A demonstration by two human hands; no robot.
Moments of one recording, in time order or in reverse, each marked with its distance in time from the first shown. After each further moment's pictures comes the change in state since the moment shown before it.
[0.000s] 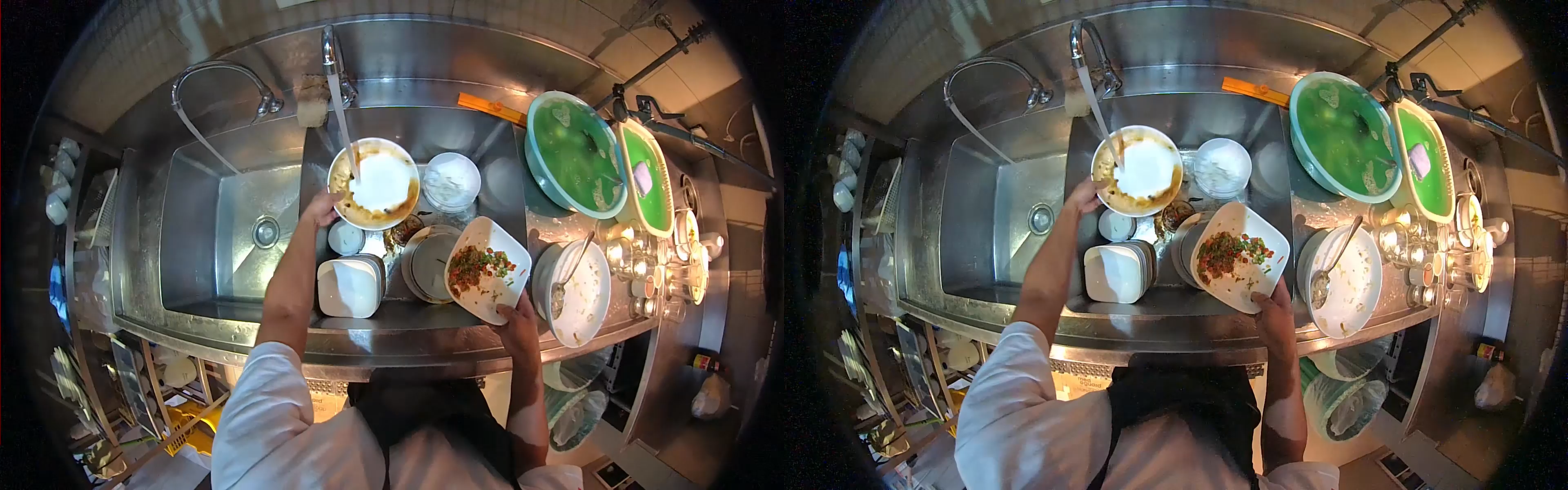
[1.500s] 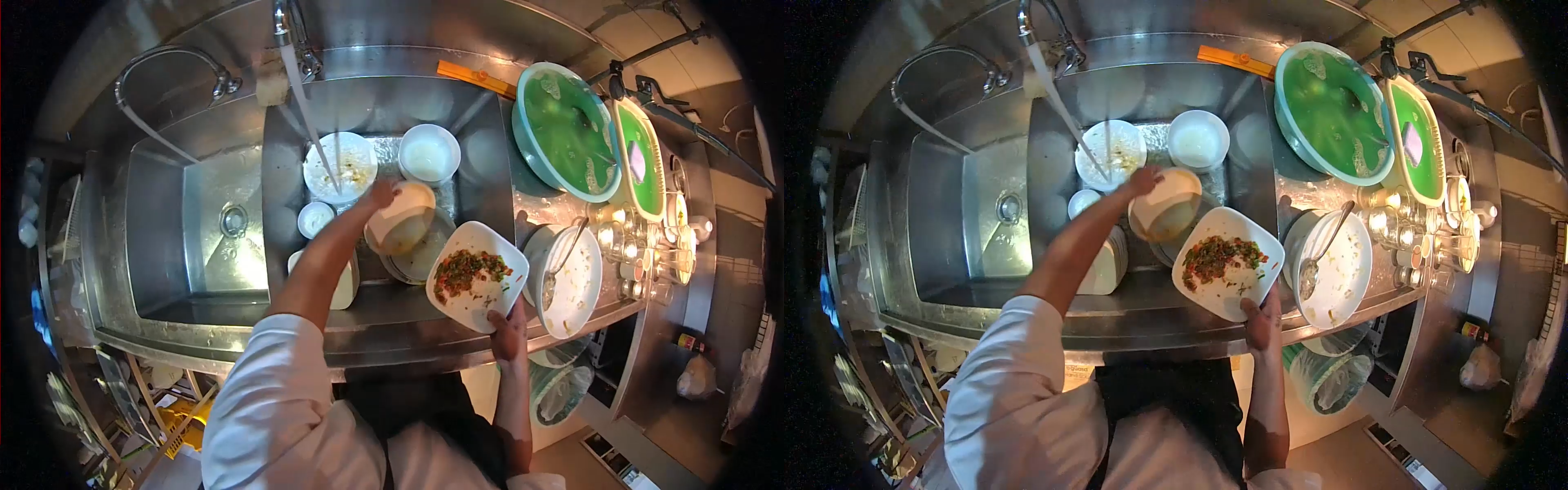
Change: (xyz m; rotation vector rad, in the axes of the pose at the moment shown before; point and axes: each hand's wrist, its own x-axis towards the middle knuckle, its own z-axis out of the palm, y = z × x) left_hand 0.118 -0.130 0.110 1.558 -0.141 0.443; right_hand -0.015 0.011 -0.009 -0.205 0.169 -0.104
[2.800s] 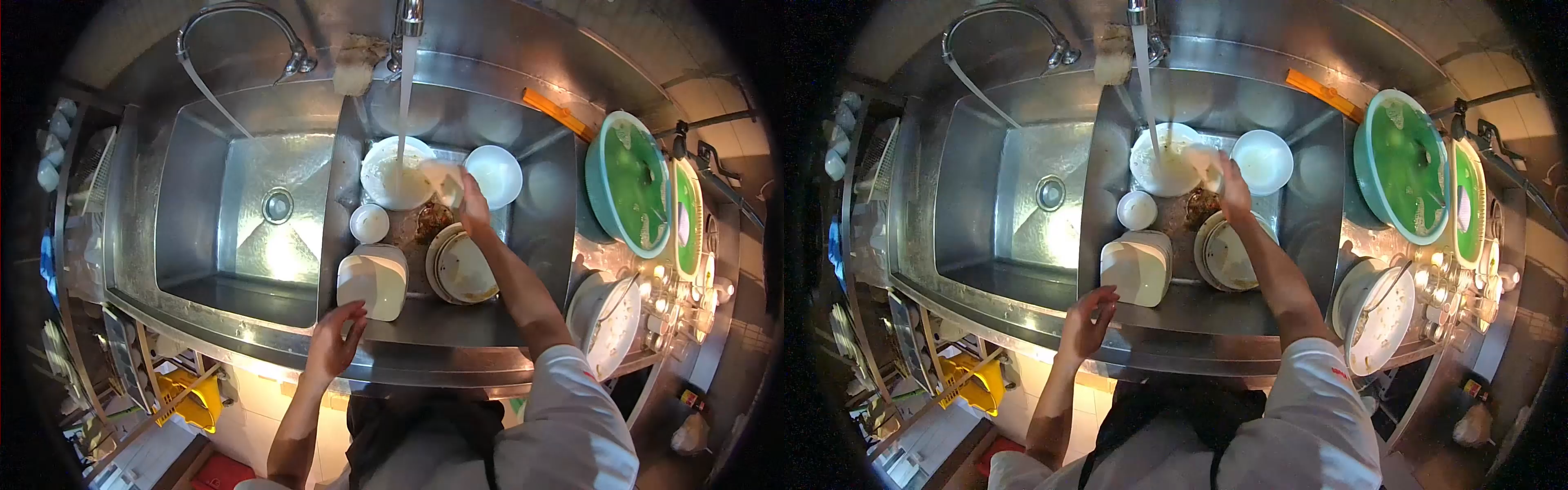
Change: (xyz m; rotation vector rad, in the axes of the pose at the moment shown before) left_hand -0.340 0.115 -0.166 -0.625 0.428 -0.462; right_hand 0.290 0.124 0.175 -0.823 -0.383 -0.432
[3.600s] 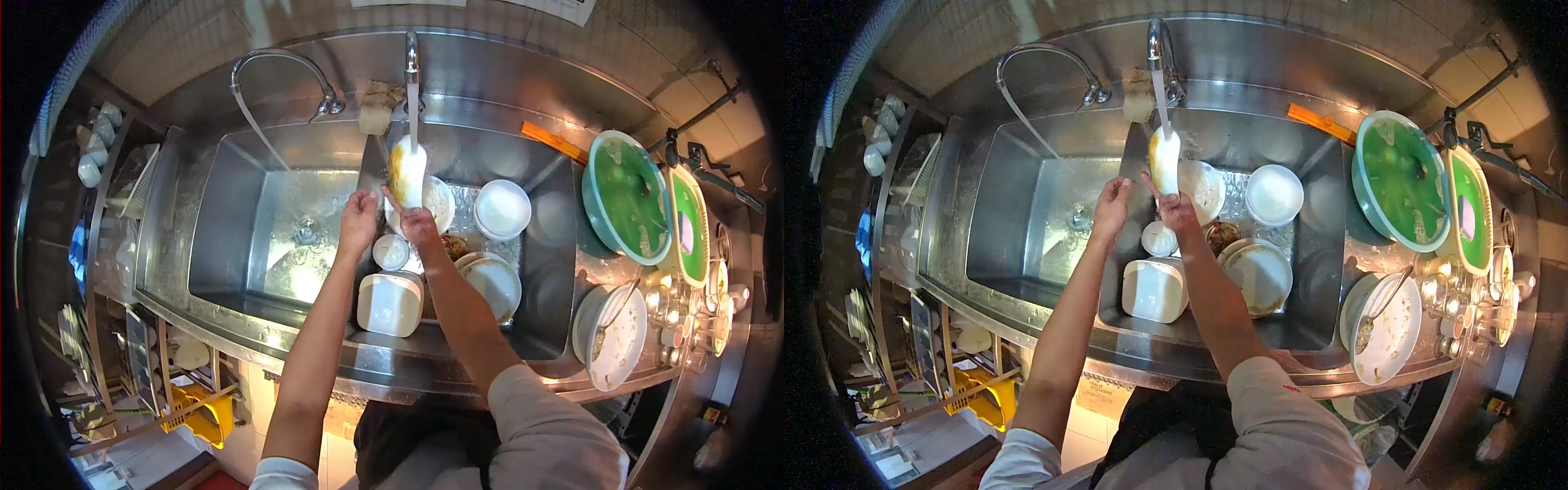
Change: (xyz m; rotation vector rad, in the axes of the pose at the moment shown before) left_hand 0.178 0.018 0.001 -0.275 0.393 -0.030; right_hand 0.006 -0.124 0.078 2.563 -0.922 0.482
